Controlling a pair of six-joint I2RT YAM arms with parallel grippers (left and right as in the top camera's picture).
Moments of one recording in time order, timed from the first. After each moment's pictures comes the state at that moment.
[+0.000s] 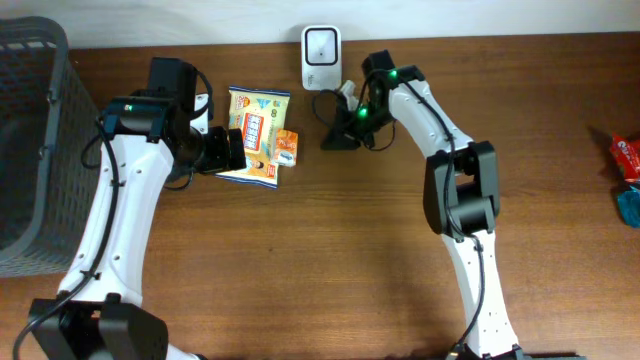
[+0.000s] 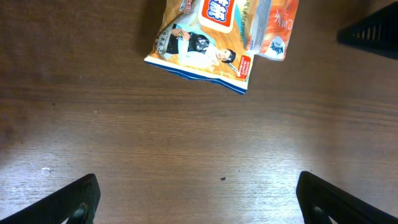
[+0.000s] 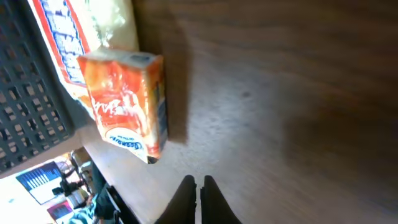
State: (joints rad) left arm -0.09 1.68 1.63 -1.25 0.08 -0.22; right arm 0.27 2.62 2.26 -1.09 -0.84 0.26
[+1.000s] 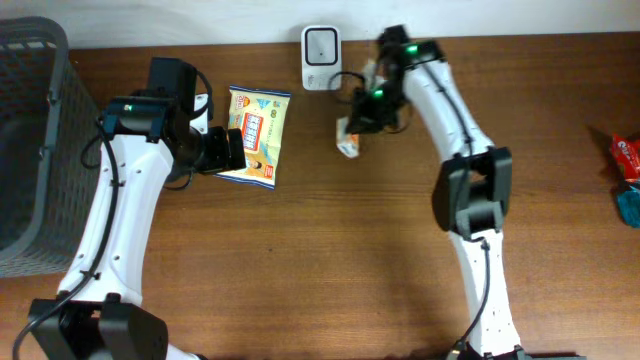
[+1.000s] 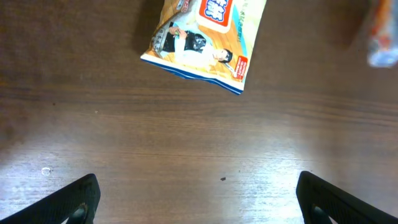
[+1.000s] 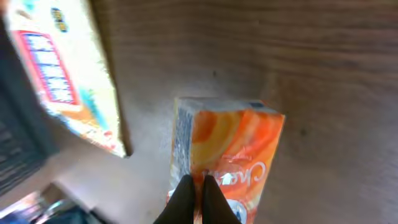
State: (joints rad) left arm -0.09 1.68 1.63 -1.25 0.08 -0.22; right arm 0.20 2.61 2.48 -1.36 -0.64 0.28
